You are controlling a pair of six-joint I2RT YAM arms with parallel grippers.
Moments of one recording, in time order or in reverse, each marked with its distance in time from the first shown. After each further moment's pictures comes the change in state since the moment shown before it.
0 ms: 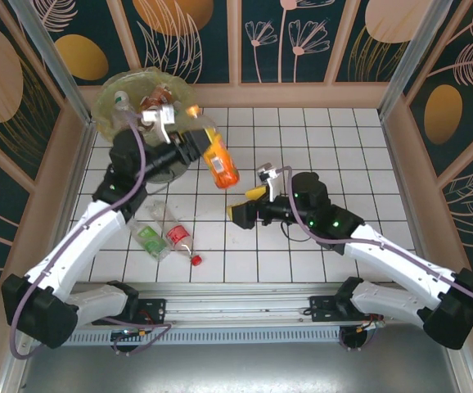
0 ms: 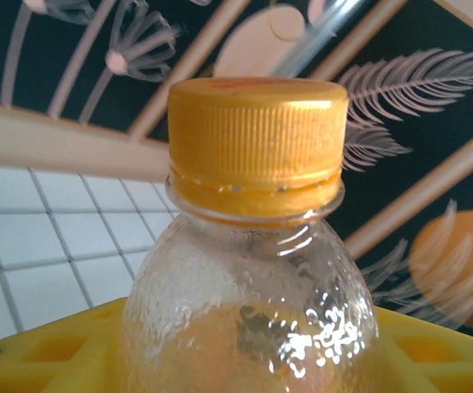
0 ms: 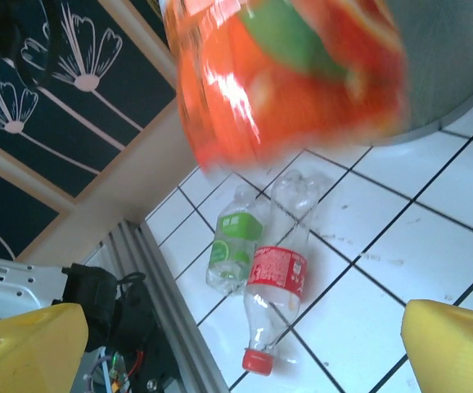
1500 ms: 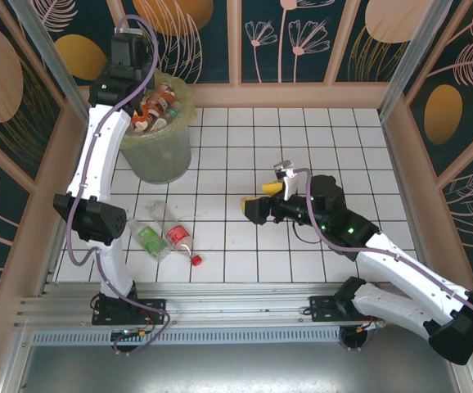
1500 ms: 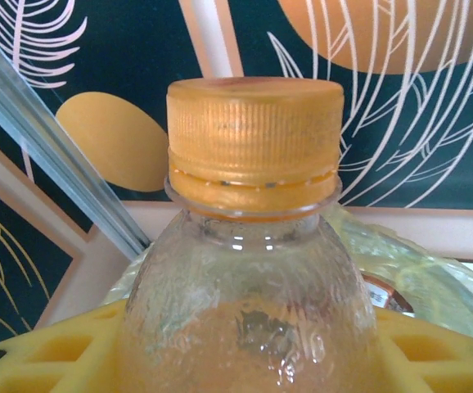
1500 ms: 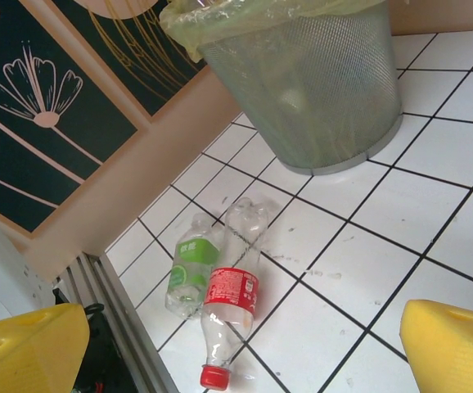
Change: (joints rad) left arm 0.201 0.776 1.228 -0.894 -0.897 0.672; right arm -0.052 -0.110 -0.035 -0.051 0.087 -0.023
